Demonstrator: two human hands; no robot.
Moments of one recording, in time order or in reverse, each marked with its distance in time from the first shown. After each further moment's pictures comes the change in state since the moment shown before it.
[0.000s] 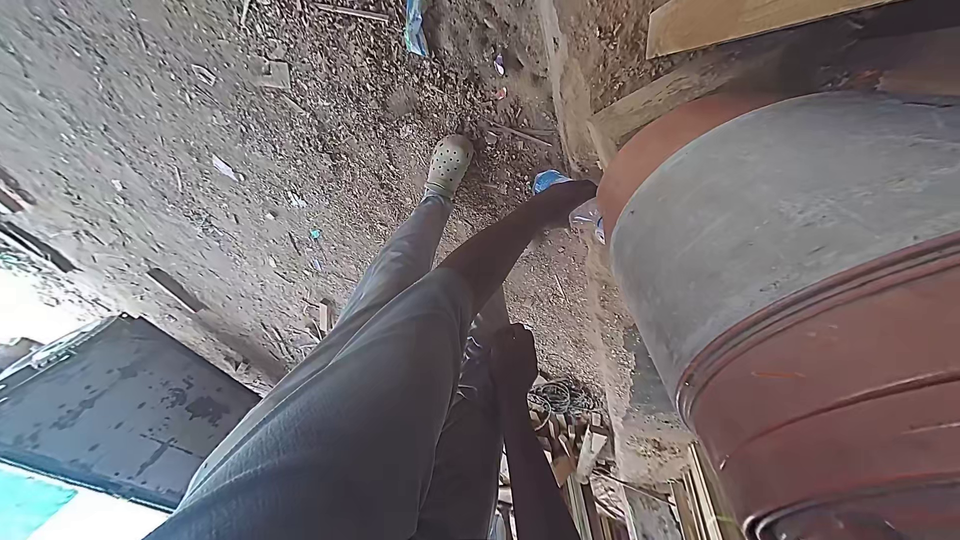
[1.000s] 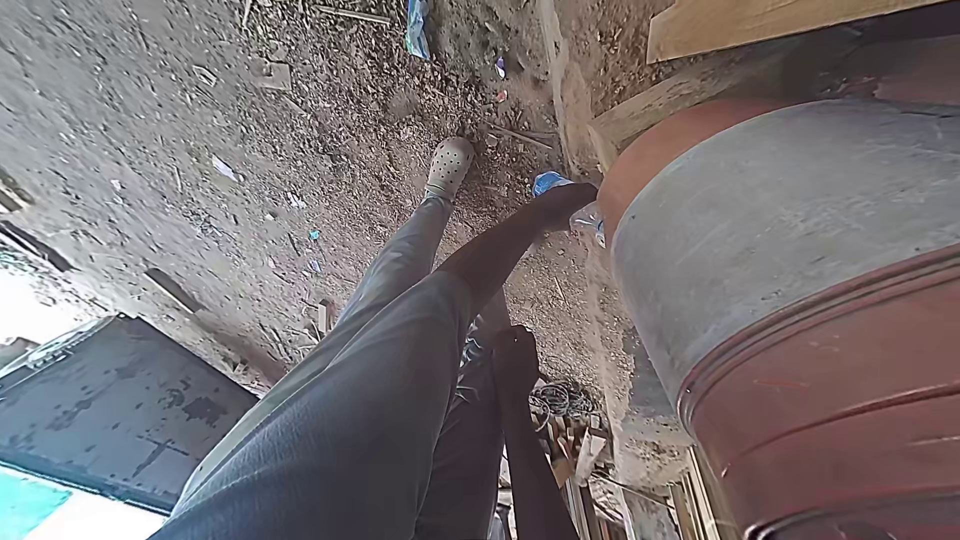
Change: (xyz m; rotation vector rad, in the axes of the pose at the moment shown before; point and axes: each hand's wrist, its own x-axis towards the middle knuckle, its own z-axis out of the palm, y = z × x) left_hand -0.003 0.006 -0.006 -0.031 0.008 -0.005; right_hand 0.003 -0.001 -0.005 0.064 -0.015 0.026
